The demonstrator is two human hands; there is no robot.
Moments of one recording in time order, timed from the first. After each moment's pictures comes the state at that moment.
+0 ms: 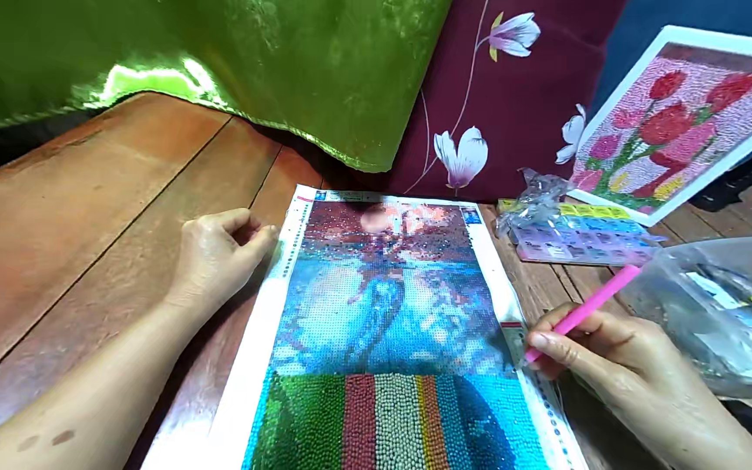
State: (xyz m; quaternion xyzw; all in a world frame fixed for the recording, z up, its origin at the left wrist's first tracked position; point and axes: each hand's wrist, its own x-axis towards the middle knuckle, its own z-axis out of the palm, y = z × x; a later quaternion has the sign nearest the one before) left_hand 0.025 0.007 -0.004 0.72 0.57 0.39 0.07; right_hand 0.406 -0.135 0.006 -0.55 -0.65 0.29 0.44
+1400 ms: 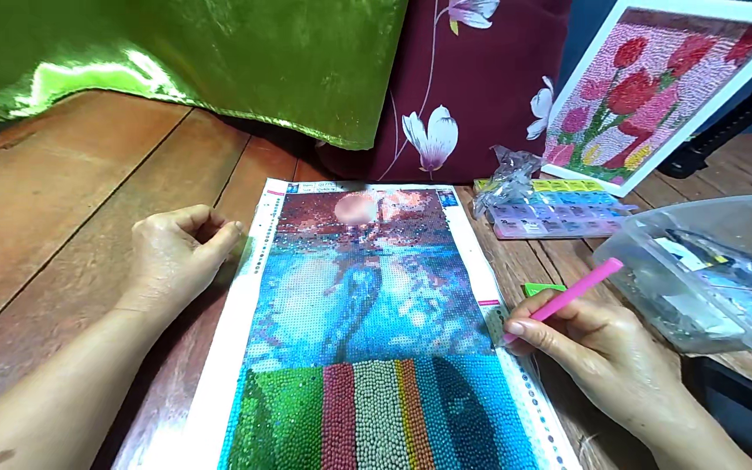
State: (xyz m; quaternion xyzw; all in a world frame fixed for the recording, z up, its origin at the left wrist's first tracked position) left_hand 0.025 0.005 -0.002 0.72 0.57 0.38 0.07; right_hand 0.411 -0.143 -0.010 -0.54 -0.68 0.22 0.45
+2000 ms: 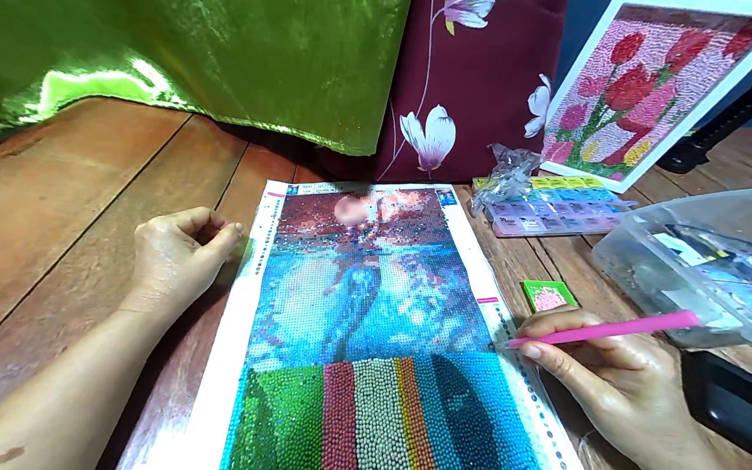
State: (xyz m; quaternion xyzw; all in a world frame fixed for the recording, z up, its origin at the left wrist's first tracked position) left_hand 0.025 0.006 -0.002 0.72 0.57 0.39 0.07; right_hand 0.417 -0.158 -0.030 -0.46 -0.70 0.17 0.52
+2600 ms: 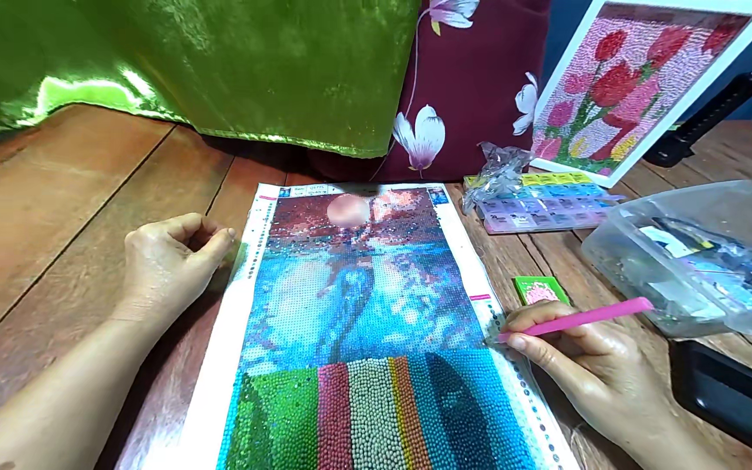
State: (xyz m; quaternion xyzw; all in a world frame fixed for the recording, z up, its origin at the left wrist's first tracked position) left_hand 0.023 0.006 -0.003 0.73 0.57 0.38 0.06; right_hand 0.416 -0.158 -0.032 -0.49 -0.70 0.18 0.49
